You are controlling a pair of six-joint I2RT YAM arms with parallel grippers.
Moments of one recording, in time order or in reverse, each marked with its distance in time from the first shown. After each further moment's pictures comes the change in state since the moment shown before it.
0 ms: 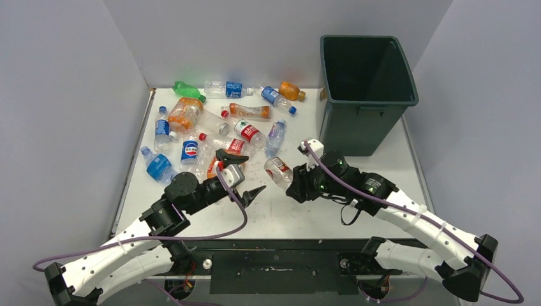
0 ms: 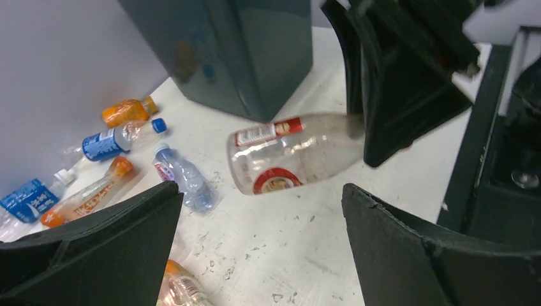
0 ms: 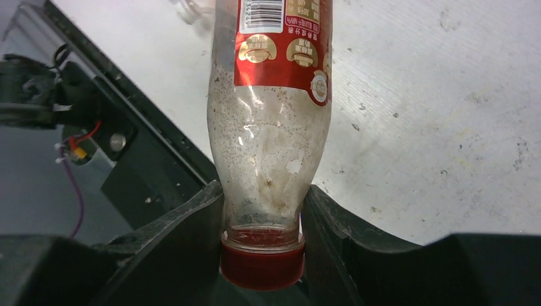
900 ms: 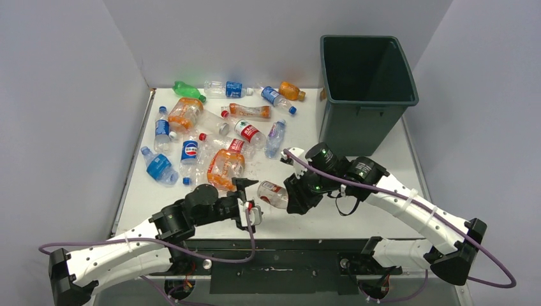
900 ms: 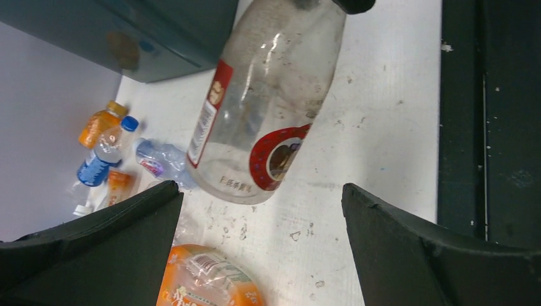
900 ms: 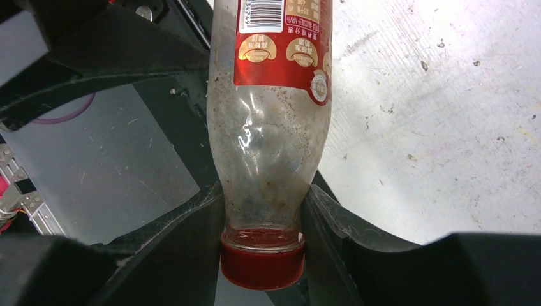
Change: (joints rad) left arm -0.157 0.001 -0.101 -0.182 0.043 0.460; right arm 0.039 0.162 0.288 -0.409 -0.255 -0.202
